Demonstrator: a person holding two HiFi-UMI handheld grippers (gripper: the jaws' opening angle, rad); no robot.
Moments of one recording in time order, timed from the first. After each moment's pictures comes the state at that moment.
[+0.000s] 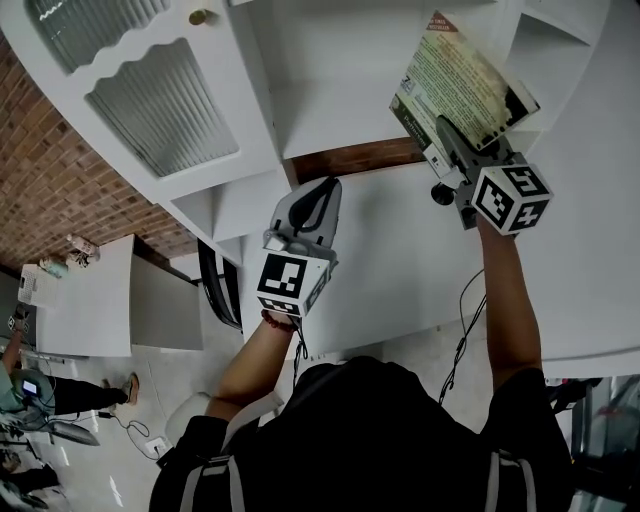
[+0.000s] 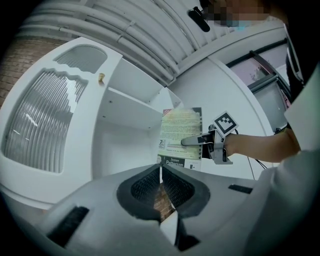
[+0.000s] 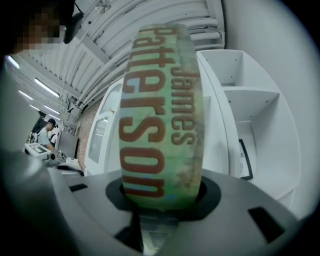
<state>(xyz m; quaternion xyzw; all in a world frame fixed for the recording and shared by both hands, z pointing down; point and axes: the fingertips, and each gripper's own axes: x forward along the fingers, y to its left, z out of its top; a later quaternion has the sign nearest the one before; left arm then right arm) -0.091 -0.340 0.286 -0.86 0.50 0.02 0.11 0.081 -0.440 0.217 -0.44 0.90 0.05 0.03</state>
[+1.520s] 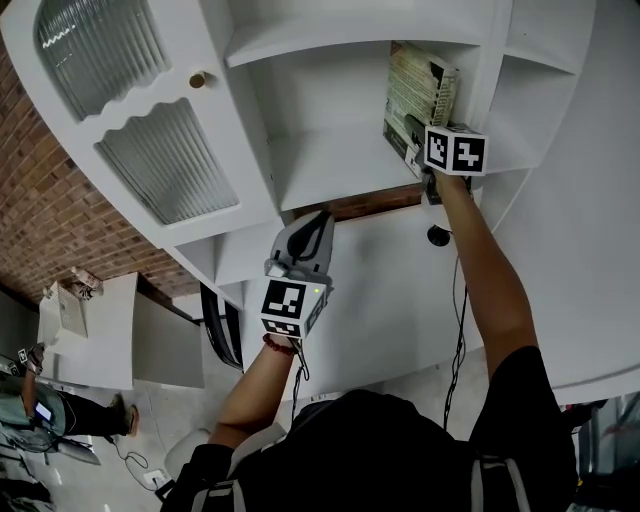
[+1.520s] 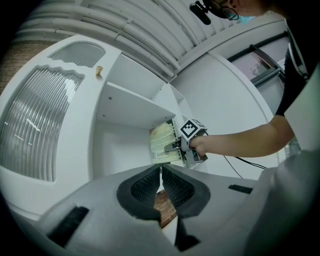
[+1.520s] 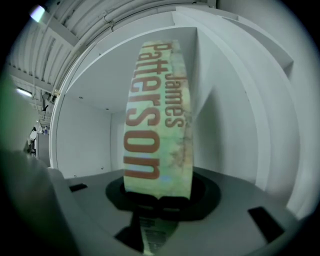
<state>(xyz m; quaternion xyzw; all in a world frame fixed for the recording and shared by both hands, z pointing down) -0.092 -0.376 0.279 -0.85 0.52 0.00 0.13 0.071 -0.597 0.227 -0.51 0.86 -0.04 -0.03</state>
